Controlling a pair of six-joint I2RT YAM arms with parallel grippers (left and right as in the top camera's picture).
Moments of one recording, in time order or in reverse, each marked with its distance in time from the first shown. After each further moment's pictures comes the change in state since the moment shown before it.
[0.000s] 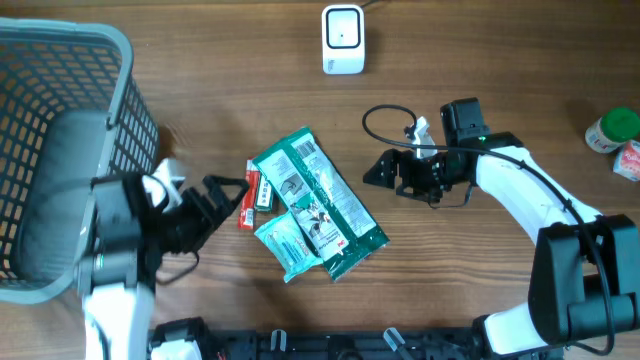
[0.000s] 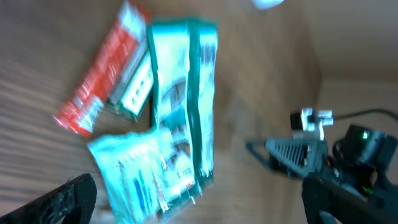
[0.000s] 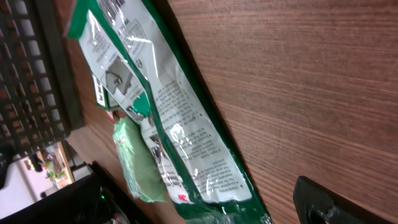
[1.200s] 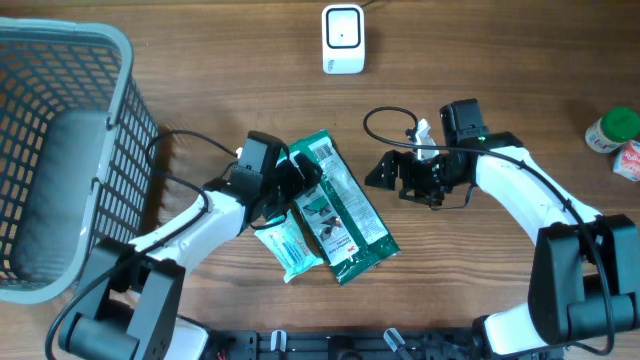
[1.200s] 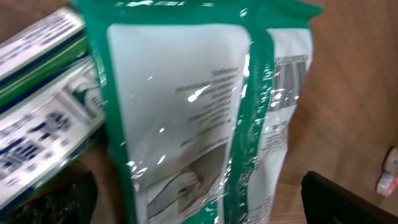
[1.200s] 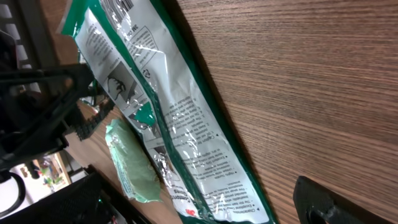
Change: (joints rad) left arm -0.568 0.690 0.008 0.675 -0.407 -0.366; right arm 0.000 0.000 0.000 -0.030 0.038 0.018
